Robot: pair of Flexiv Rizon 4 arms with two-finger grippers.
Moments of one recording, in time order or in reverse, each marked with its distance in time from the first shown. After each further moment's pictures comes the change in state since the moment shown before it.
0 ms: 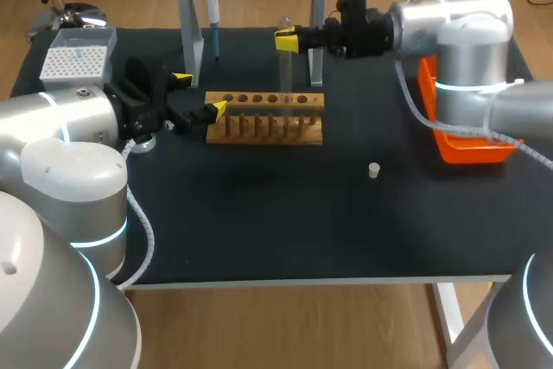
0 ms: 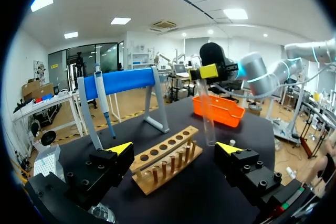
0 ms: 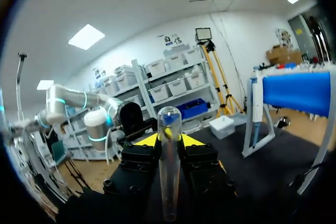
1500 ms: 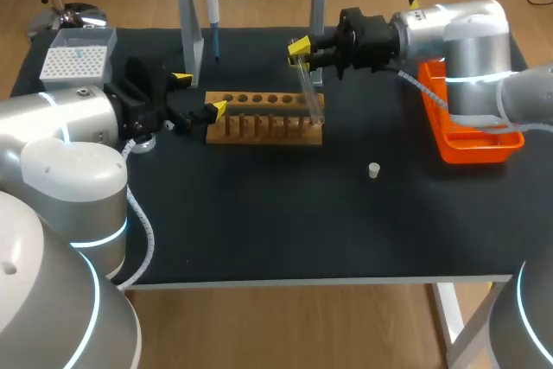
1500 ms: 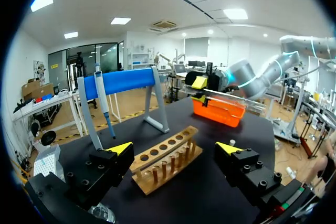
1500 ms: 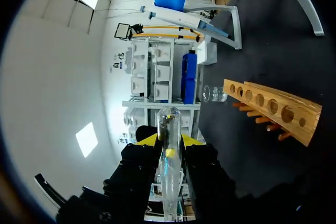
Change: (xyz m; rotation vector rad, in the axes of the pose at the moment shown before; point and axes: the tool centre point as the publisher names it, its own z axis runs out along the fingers) left arm 0.000 0.000 0.000 0.000 0.000 0.000; right arm -0.018 -0.032 -0.023 0.093 0.077 1.150
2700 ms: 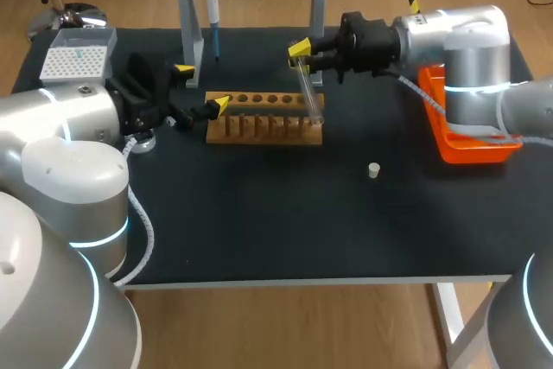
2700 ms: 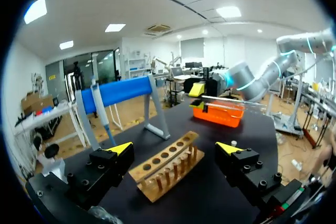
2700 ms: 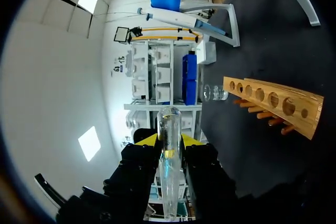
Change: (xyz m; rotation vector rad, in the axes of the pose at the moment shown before) left arm 0.004 -0.018 0.000 0.033 0.001 0.105; right arm -0.001 -0.004 0.001 -0.019 0.014 0.034
